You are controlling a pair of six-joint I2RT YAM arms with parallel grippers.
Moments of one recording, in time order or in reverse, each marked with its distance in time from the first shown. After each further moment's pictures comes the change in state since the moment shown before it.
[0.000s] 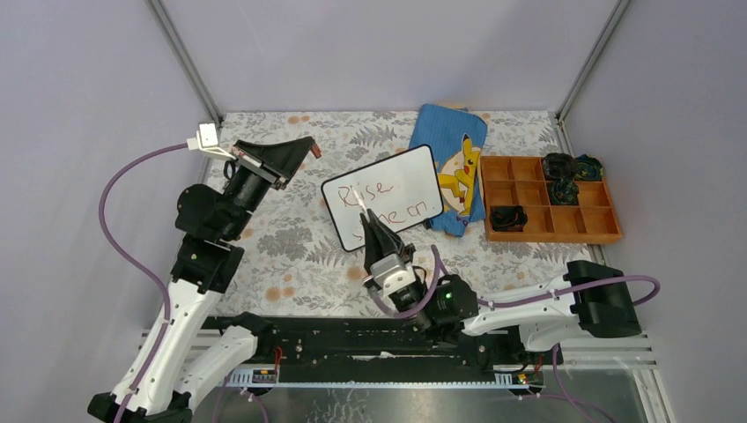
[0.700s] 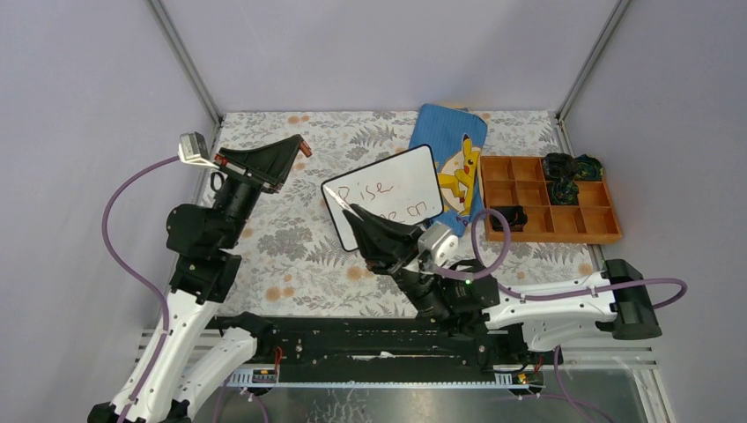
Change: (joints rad) left arm 0.000 -0.091 -0.093 0.154 -0.026 -0.187; right arm -0.009 -0.159 0.112 -0.247 -0.185 0.631
